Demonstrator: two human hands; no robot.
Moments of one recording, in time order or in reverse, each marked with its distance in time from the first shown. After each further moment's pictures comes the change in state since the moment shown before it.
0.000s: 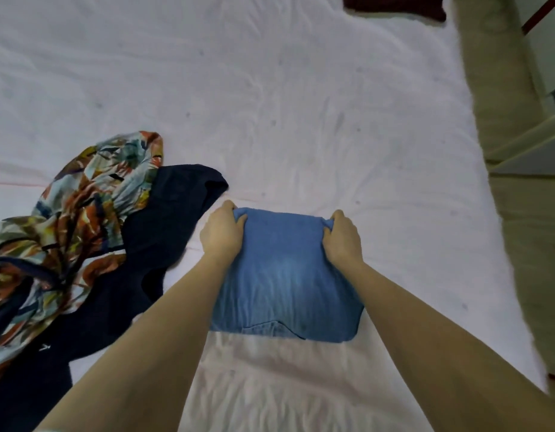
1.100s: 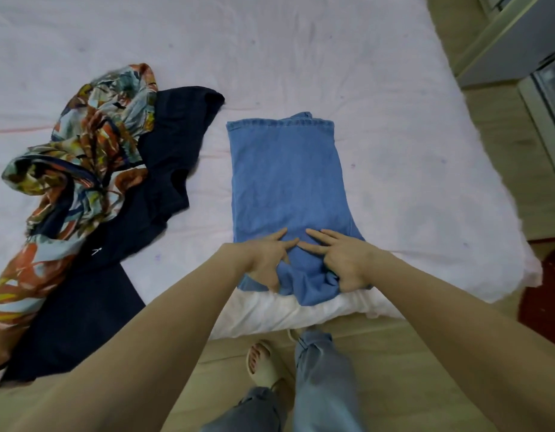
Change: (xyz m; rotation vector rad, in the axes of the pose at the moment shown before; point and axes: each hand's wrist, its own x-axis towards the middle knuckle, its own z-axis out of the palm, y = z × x) left_hand -0.197 -0.093 -0.009 0.721 -1.091 0.782; right_hand -0.250 0.063 0.031 -0.950 -0.741 -0.681
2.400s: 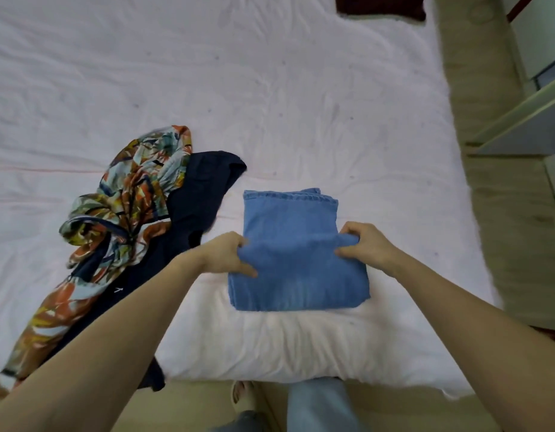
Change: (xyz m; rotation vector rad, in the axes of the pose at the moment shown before) left_hand -0.063 -0.055 -0.125 -0.778 0.320 -0.269; right_hand -0.022 0.126 -0.145 1.187 0.410 0.377
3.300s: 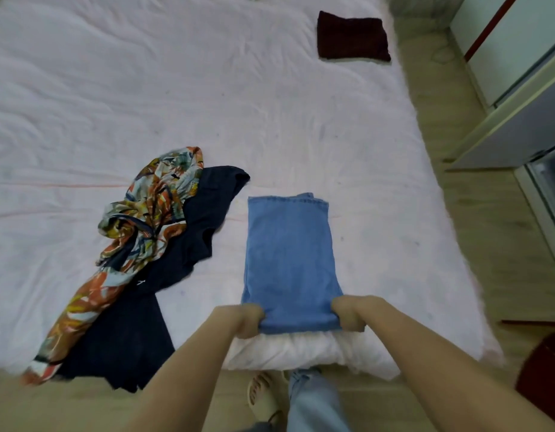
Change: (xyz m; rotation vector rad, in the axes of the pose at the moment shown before) left_hand -0.078 -0.007 0.126 0.637 -0.296 -0.080; right_hand -0.114 0.017 0.088 -0.995 -0.603 0.128
